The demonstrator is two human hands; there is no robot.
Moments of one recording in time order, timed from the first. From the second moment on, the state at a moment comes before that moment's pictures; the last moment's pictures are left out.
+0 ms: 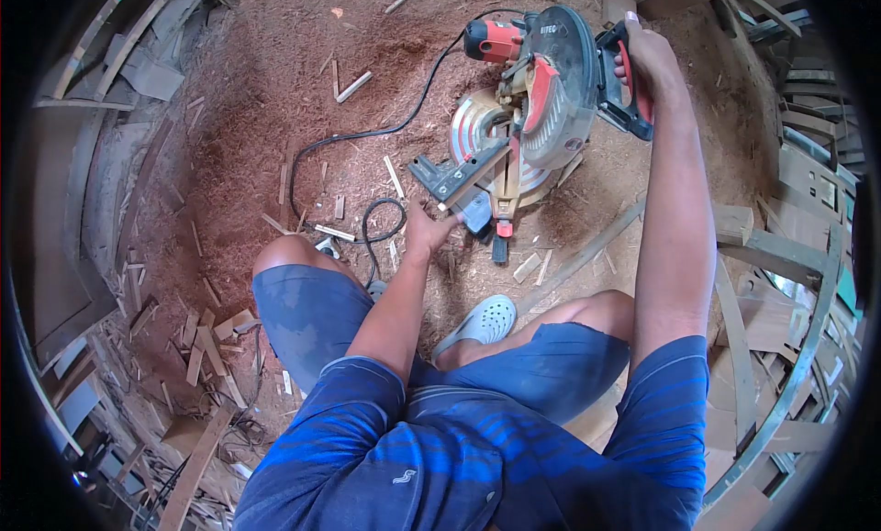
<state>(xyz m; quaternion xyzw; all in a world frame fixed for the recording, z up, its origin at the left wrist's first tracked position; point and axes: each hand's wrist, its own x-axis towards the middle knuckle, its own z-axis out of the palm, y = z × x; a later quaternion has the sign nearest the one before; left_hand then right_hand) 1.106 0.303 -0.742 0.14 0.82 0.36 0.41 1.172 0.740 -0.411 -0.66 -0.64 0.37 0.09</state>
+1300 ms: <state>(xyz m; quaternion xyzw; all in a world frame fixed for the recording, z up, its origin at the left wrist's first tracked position) 1.099 0.377 -0.704 0.37 0.87 0.26 0.22 1.289 0.555 -0.503 -0.59 -0.48 0.53 0.37</state>
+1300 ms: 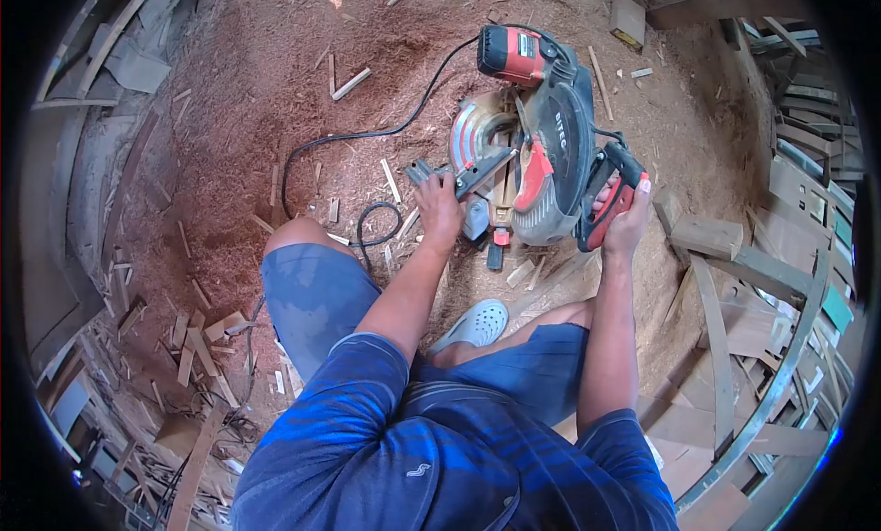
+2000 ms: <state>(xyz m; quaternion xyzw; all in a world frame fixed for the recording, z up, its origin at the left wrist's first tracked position) 1.100 0.377 -0.704 0.36 0.87 0.25 0.22 1.294 0.544 -0.509 -0.60 -0.50 0.50 0.37</state>
